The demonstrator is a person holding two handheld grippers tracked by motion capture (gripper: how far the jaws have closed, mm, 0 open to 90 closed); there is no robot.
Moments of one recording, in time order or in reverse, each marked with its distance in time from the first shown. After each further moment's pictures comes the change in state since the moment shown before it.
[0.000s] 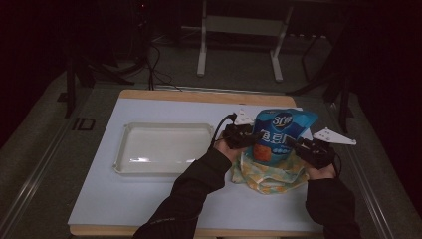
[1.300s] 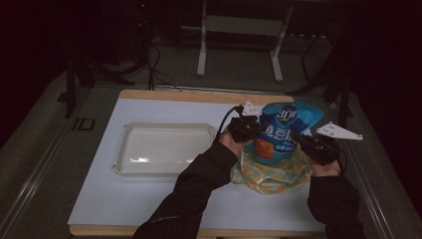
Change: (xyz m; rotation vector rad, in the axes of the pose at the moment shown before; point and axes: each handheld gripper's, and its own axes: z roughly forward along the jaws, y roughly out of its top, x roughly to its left) left arm -0.013 0.039 -0.011 0.034 0.008 -0.002; right arm 0.010 0.027 -0.016 -0.004 -0.024 -0.033
